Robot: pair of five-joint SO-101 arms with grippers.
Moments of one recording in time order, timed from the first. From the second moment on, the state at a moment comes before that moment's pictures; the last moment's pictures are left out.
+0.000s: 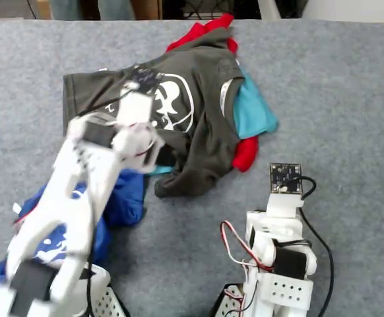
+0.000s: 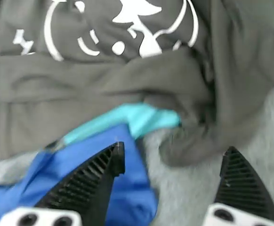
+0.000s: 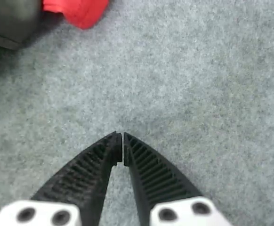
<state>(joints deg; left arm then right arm) 14.9 -12.6 19.2 68.7 -1.2 11.9 -103.7 96.6 74.3 6.7</state>
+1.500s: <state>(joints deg) -51.5 3.1 -14.5 74.2 -0.7 11.9 -103.7 96.6 74.3 6.7</state>
